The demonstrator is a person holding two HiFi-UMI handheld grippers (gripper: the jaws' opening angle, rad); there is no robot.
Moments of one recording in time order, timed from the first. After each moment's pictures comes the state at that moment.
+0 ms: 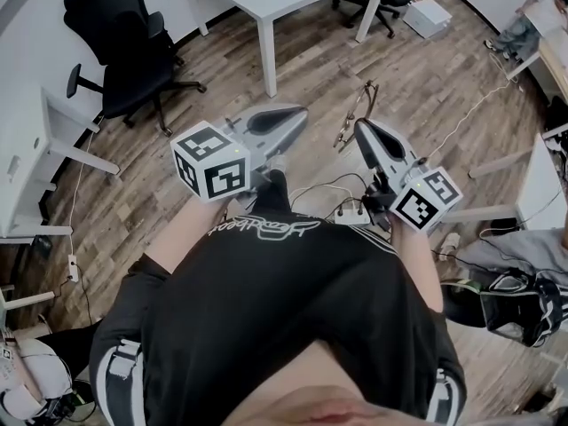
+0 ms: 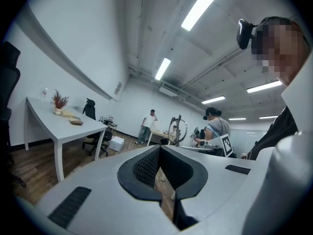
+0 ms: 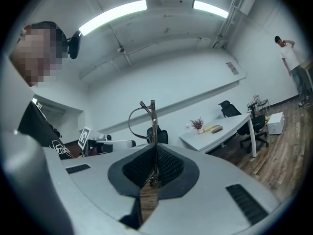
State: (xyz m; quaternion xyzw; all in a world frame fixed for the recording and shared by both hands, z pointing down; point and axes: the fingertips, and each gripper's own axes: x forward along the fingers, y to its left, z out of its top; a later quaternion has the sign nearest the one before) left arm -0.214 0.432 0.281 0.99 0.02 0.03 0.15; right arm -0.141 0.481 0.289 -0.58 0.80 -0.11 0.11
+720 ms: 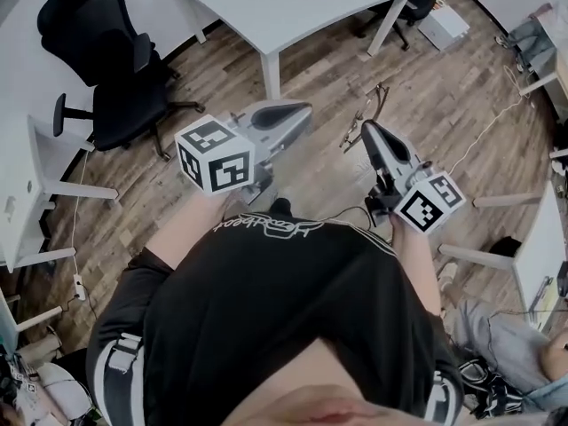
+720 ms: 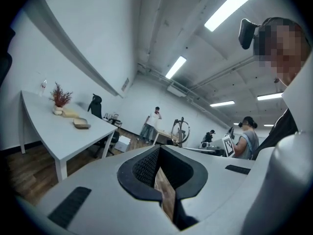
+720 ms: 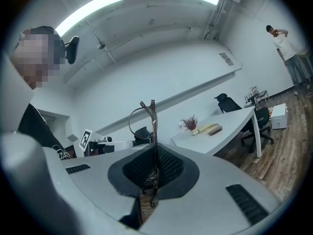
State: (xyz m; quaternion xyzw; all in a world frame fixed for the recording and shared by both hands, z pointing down) left arm -0.098 0.169 0.293 0.98 0.02 0.05 0.18; right arm -0.022 0.228 0.303 -0.59 0.78 -0.15 0.12
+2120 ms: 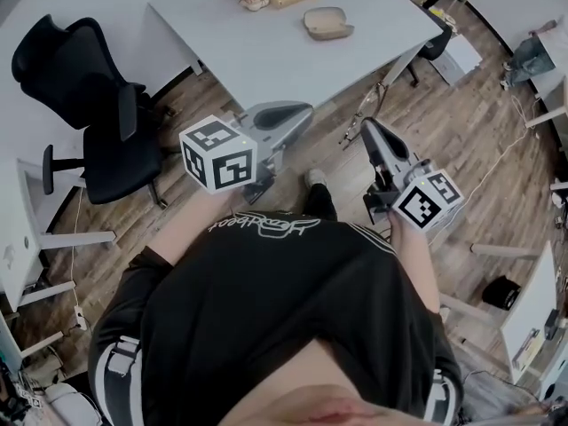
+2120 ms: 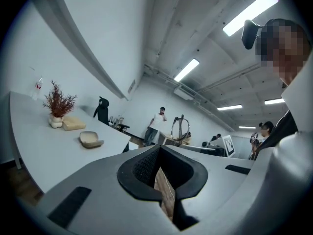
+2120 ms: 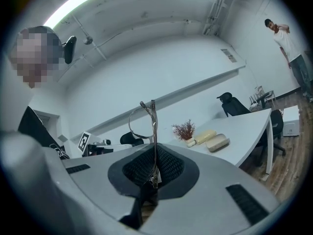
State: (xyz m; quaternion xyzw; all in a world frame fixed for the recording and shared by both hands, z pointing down) left arm 0.019 -0.129 0.310 0.98 0.01 0.04 0.19; right arm 0.097 -0.075 0.311 -0.59 0.78 -0.15 0.12
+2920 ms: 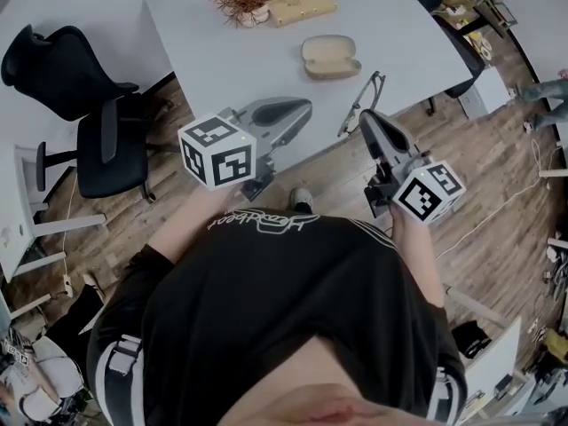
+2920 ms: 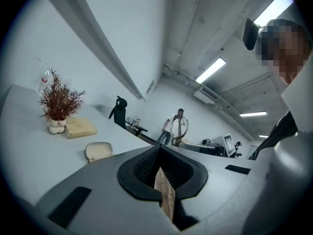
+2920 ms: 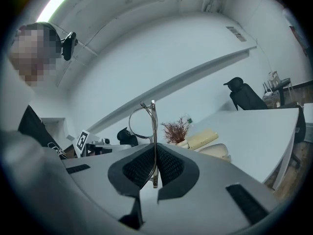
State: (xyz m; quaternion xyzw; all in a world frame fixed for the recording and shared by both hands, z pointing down) left arm 0.181 -0.312 0.326 0.97 -0.08 0.04 0.23; right arm 0.265 -0.278 0.323 -0.52 0.83 -0.20 0.08
